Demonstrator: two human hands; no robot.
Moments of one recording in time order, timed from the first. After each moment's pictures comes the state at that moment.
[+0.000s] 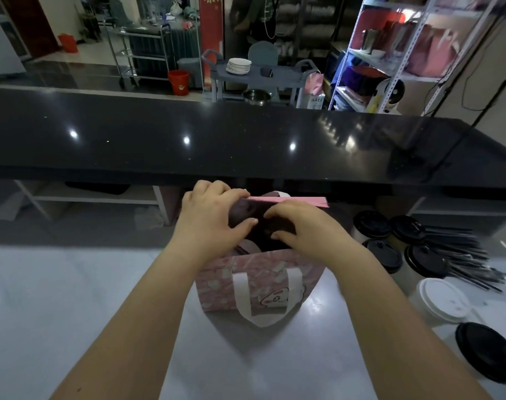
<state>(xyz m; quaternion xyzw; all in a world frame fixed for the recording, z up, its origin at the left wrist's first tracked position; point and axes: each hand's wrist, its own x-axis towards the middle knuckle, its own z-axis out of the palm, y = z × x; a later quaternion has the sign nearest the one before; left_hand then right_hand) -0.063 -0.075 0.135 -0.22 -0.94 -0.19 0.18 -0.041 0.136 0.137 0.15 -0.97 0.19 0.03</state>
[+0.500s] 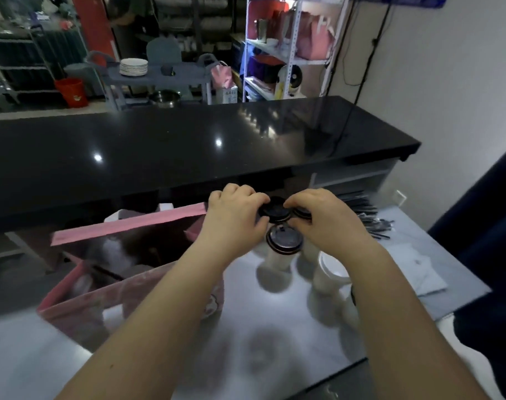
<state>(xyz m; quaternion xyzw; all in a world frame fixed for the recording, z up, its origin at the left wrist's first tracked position) -0.055 0.151 0.133 -0.39 -0.90 -0.17 0.12 0.038 0.317 0.148 -0.05 -0.98 0.15 0.14</state>
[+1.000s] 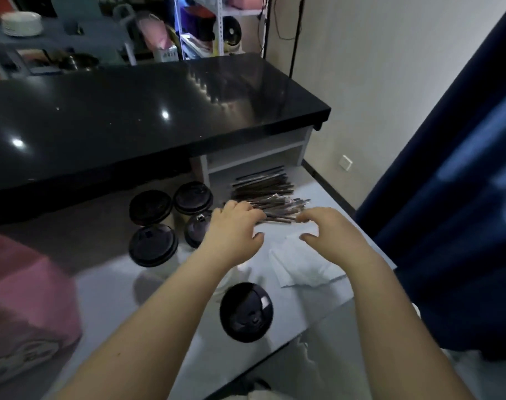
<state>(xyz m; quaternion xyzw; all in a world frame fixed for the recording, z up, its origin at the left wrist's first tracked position) 0.011 0.415 0.056 -0.45 -0.88 -0.12 -0.05 0.139 0.588 0.060 -0.22 -0.95 0.20 0.02</state>
